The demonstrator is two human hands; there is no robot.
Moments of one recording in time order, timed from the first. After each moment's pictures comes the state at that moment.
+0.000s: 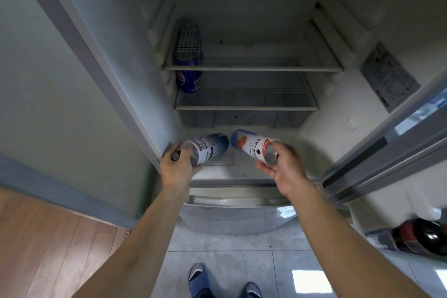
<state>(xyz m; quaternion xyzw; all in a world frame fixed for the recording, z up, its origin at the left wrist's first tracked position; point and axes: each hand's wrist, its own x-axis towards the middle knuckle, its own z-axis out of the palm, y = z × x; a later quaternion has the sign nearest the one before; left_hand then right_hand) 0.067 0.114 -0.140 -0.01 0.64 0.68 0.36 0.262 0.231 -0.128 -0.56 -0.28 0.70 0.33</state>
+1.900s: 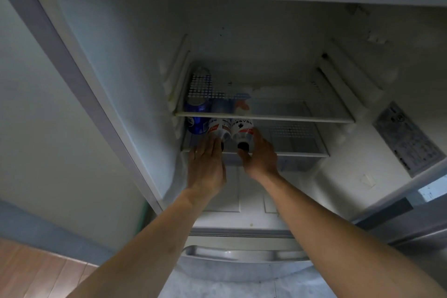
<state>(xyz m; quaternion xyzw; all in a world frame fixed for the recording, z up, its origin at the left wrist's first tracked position) 0.035 0.215 -0.115 0.55 0.82 0.19 -0.04 0.151 0.315 -0.111 -0.50 -0.79 0.27 0.25</state>
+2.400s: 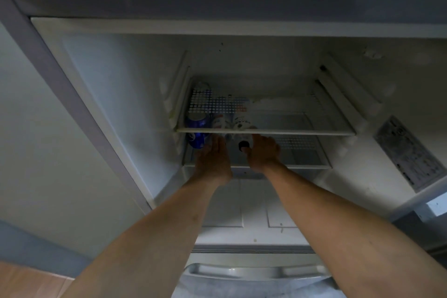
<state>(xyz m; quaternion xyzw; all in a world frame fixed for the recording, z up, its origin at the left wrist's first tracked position) 0.022 0.268 -0.088 0.52 0.85 0.04 0.12 0.127 0.375 -0.102 -0.54 -0.82 0.17 0.08</state>
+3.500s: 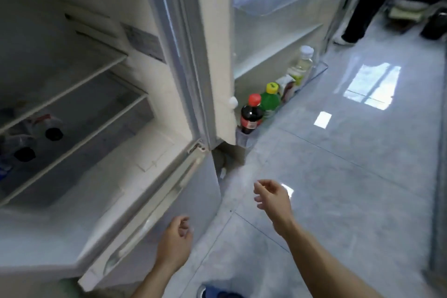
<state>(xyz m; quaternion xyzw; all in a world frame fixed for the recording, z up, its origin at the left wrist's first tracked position) 0.188 0.048 -0.261 0.62 0.65 0.14 0.41 0.452 0.005 -0.206 -0.73 -0.17 0.44 0.50</state>
